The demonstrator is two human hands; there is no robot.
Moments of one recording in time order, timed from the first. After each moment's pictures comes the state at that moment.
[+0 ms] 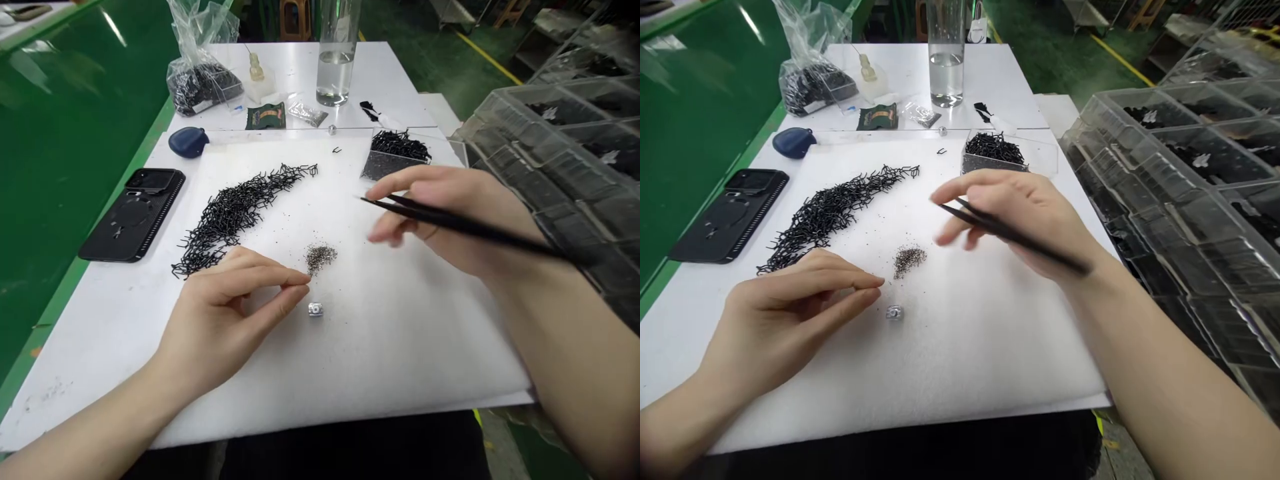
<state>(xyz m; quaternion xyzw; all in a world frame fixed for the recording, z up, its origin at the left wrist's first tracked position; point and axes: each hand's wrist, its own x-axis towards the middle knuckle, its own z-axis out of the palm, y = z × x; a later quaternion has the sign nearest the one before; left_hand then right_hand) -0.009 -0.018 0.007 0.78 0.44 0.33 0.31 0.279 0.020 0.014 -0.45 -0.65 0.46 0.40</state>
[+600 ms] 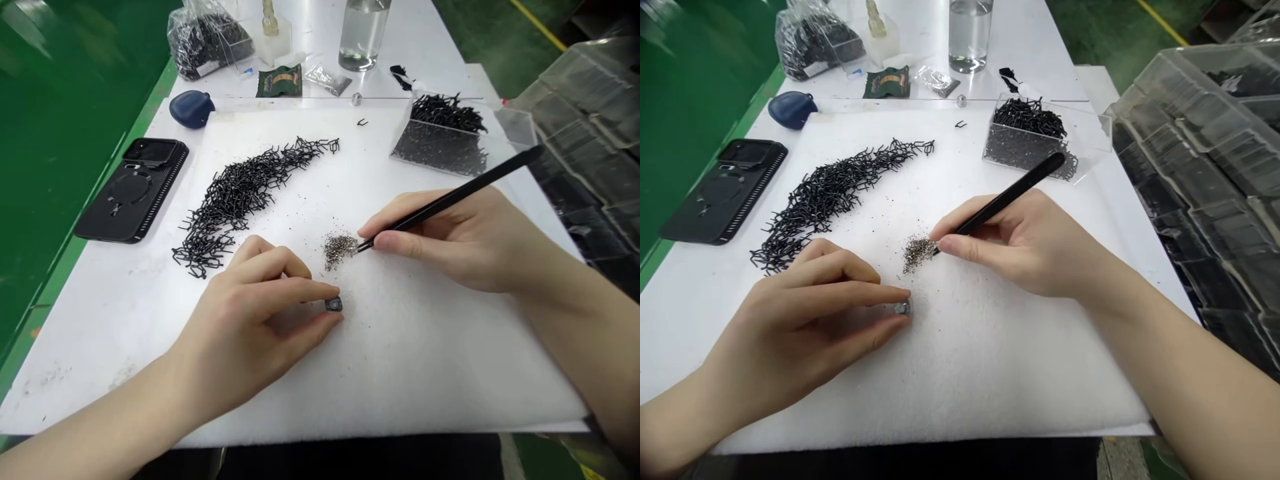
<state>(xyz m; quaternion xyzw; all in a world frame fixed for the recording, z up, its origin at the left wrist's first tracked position) -0.008 -0.021 -0.001 0.84 0.39 0.28 0.24 0.263 0.021 -0.003 -0.44 -0.73 0.40 0.34</state>
